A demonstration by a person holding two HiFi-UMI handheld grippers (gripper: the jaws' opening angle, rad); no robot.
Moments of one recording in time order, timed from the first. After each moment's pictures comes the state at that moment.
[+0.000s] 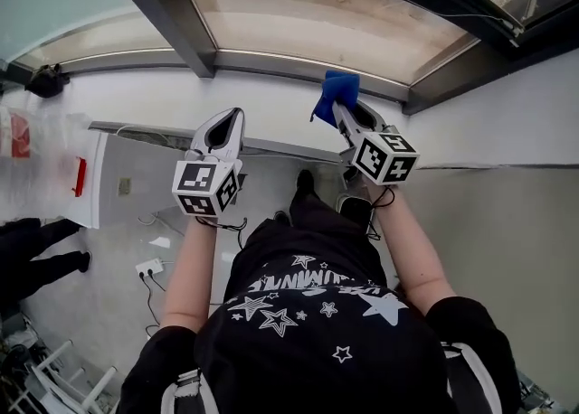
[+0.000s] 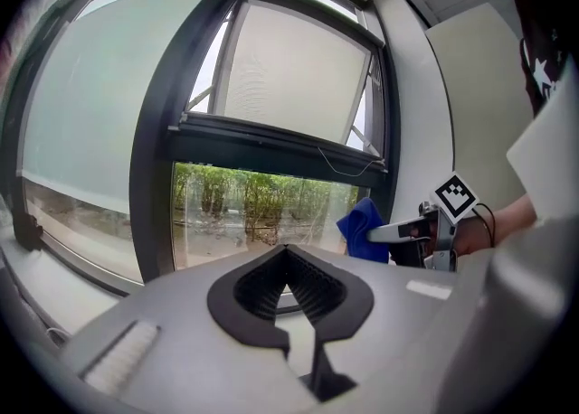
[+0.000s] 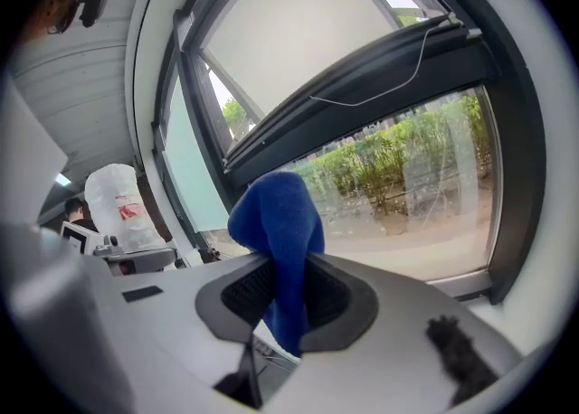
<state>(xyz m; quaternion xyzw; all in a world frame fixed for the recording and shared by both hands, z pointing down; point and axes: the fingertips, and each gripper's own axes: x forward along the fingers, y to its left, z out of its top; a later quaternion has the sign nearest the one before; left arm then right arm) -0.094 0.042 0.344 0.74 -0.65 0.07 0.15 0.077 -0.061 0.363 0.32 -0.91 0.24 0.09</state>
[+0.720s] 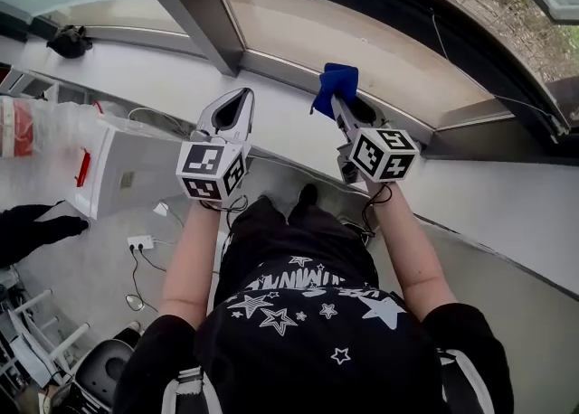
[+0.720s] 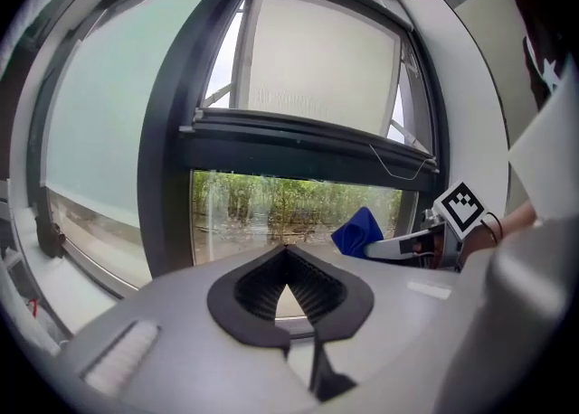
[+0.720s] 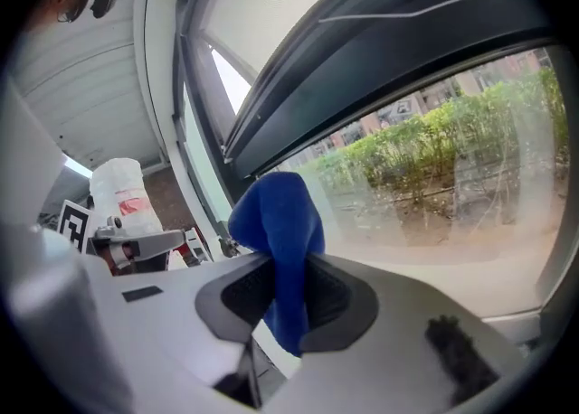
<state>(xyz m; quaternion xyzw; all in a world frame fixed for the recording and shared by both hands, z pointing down) -0.155 -0.057 0.338 0.68 -0.72 0.07 0.15 -0.021 -0.161 0.379 0.22 -0.94 0.23 0.11</state>
